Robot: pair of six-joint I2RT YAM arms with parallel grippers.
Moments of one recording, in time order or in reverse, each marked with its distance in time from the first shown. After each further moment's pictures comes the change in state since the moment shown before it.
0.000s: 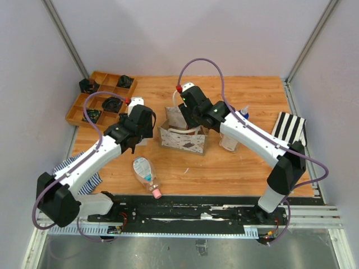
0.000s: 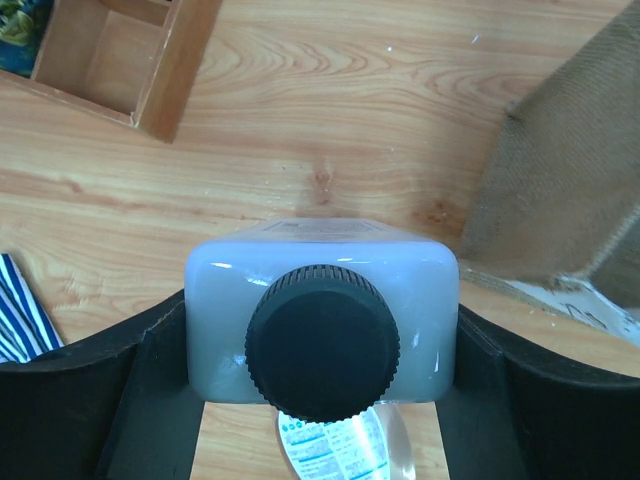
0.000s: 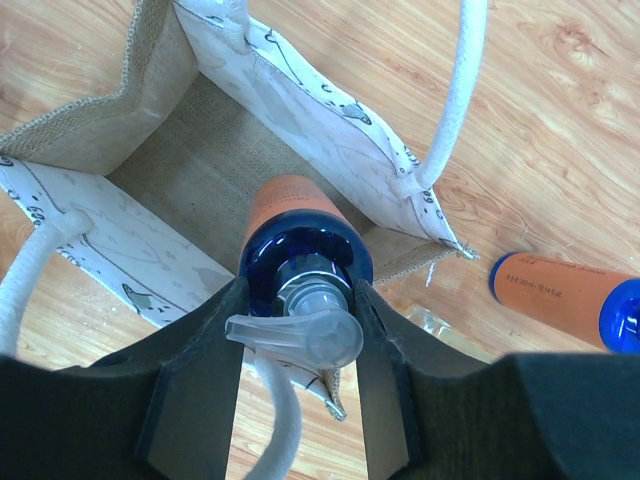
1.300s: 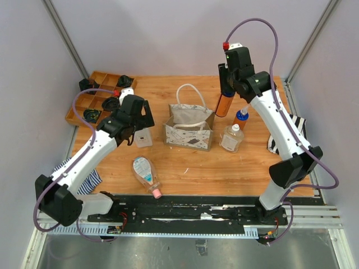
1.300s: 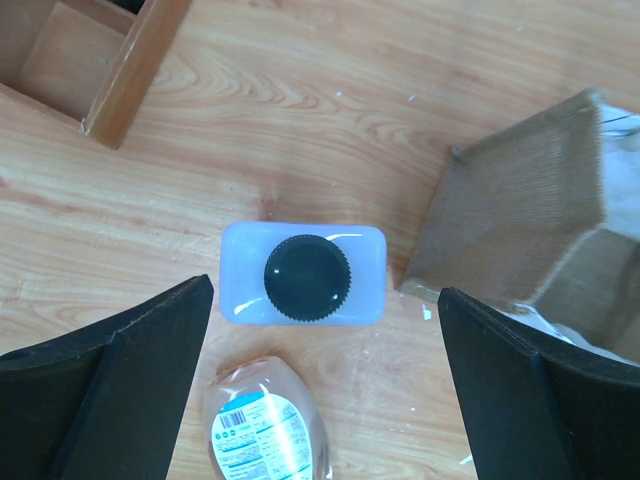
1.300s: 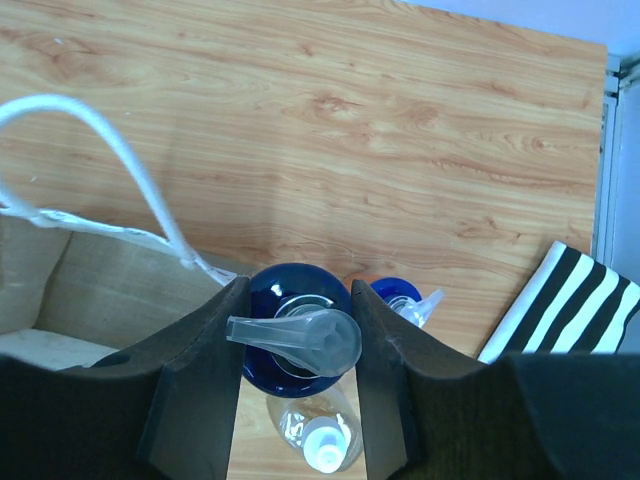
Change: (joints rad) left arm 0.119 0.060 0.092 0.005 0.151 -0.133; right arm -0.347 0.013 0.386 -0.188 -0.004 -0.021
